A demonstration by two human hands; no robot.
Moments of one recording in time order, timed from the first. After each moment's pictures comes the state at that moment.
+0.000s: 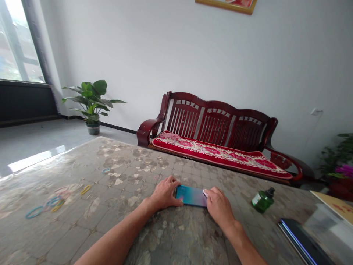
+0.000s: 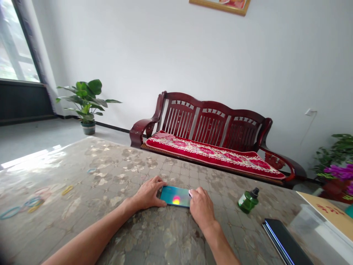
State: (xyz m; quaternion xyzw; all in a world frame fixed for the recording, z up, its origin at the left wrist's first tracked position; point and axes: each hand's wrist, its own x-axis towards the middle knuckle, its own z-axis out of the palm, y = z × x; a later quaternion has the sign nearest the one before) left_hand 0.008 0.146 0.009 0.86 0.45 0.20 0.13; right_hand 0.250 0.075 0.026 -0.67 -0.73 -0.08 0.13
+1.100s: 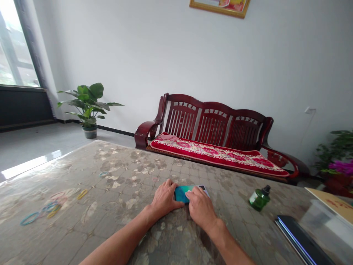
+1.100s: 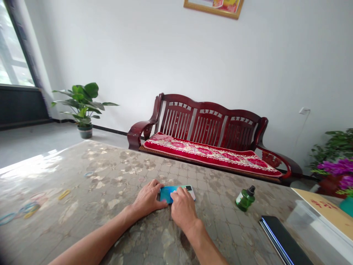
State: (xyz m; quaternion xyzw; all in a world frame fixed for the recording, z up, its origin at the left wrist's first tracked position) left_hand 0.026 0.128 0.008 0.83 0.52 0.20 0.10; right_hand 0.200 0.077 0.028 -0.59 -0.79 -0.07 0.14
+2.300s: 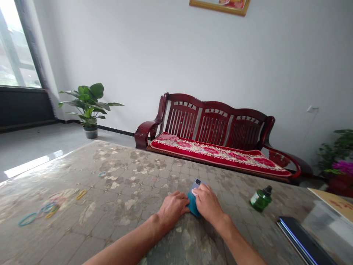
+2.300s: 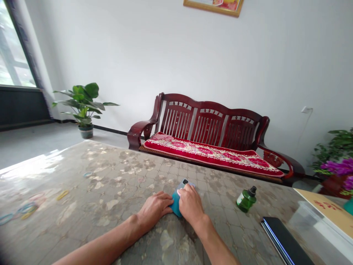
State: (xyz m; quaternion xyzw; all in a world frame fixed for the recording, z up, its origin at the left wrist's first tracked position) left_hand 0.047 0.105 0.013 0.91 0.36 0.17 0.11; right_hand 0.226 0.090 0.030 -0.61 -0.78 -0.04 0.14
